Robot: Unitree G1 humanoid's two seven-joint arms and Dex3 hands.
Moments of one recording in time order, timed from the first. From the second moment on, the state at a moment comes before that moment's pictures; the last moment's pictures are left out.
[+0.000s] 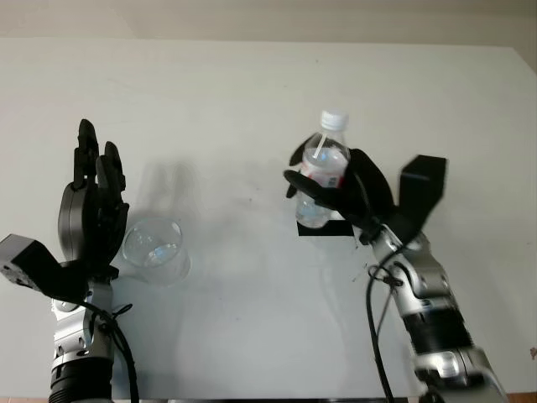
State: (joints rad) left arm -0.26 0.20 0.36 0.30 -0.39 -0.26 -0.32; right arm -0.37 -0.19 -0.03 0.11 0.33 0.23 0.33
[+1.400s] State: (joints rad) left arm -0.25 0.20 0.36 0.30 -0.39 -0.25 -0.32; right arm -0.34 -0.15 -0.04 0.18 0.14 0.02 0.26
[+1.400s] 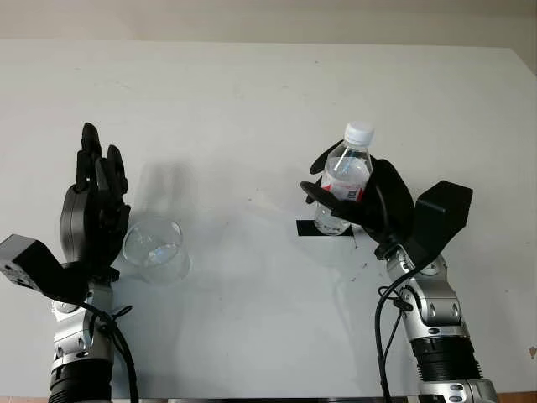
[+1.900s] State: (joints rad) left arm -0.25 0.21 0.36 0.30 -0.39 -0.25 -0.32; right arm -0.33 -0.17 -0.04 0.18 0.17 0.02 0.36
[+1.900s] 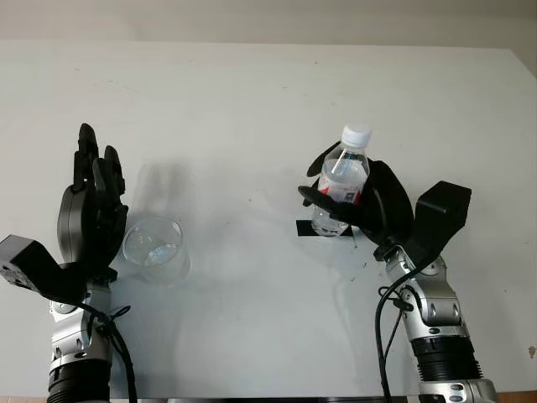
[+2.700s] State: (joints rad) left arm -0.26 0.21 0.37 0.32 -0.40 -0.25 -0.34; right arm -0.25 -0.22 -0.01 0.30 0.08 -0.32 0.45
